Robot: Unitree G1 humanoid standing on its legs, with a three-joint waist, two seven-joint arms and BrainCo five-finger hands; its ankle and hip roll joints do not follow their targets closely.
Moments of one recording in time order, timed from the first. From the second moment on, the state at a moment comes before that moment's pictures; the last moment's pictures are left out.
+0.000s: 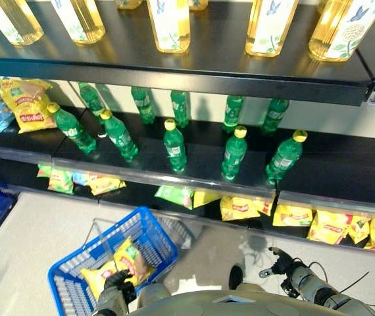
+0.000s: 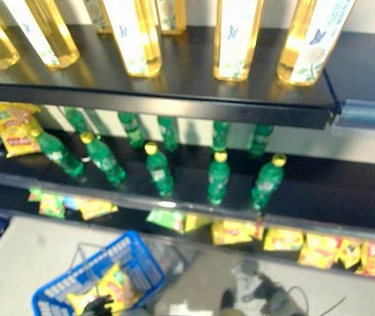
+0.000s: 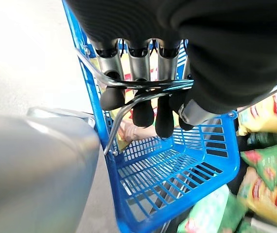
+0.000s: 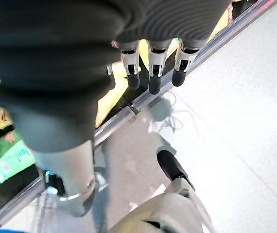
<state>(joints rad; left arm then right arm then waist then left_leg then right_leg) -0.02 0.15 0.00 1.32 -0.43 -0.16 0.14 -0.10 -0.33 0.41 1.18 -0.19 -0.07 -0.07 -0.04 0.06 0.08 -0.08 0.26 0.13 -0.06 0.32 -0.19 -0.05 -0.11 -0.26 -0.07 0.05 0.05</state>
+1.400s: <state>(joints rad) 0.07 0.20 0.17 1.31 -0.30 -0.14 0.14 0.39 -0.59 -0.20 -0.37 0.19 -0.27 0.07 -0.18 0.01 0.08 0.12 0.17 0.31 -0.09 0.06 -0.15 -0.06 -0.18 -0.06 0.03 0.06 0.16</state>
